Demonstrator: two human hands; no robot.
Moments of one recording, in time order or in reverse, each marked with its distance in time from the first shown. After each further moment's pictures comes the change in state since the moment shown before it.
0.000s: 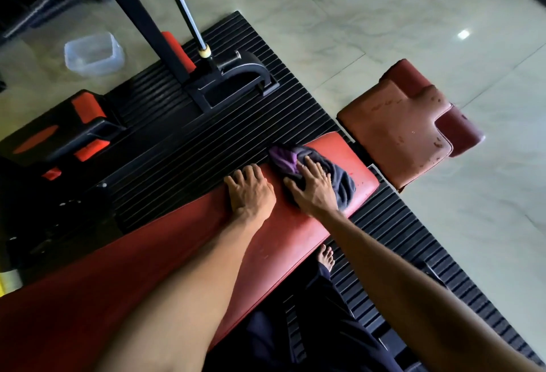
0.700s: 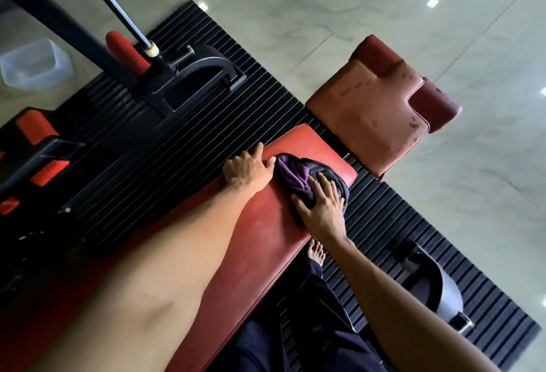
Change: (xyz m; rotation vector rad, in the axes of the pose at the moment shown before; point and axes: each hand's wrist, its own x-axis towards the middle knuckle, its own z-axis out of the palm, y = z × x) left_hand 0.097 0.080 0.005 -0.031 -0.180 0.182; right_hand -0.029 0.091 0.008 0.092 0.143 0.238
